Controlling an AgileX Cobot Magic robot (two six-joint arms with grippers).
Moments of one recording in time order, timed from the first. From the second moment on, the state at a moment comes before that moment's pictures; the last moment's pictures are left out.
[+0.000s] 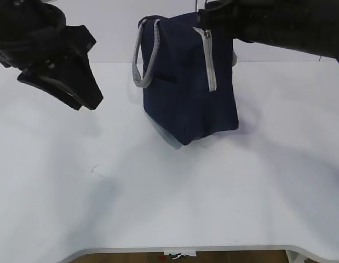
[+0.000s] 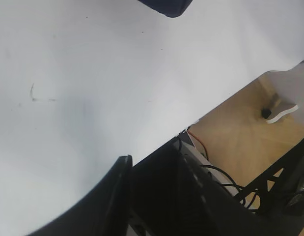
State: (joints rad) left arm -0.48 1.58 -1.46 -0.39 1.23 0.06; right arm 0.44 1.52 -1.06 -0.06 -0.18 0.16
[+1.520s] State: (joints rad) left arm -0.56 1.63 -1.46 -0.33 0.93 0.06; right arm 0.54 1.54 -1.16 -0.03 -0.11 0.18
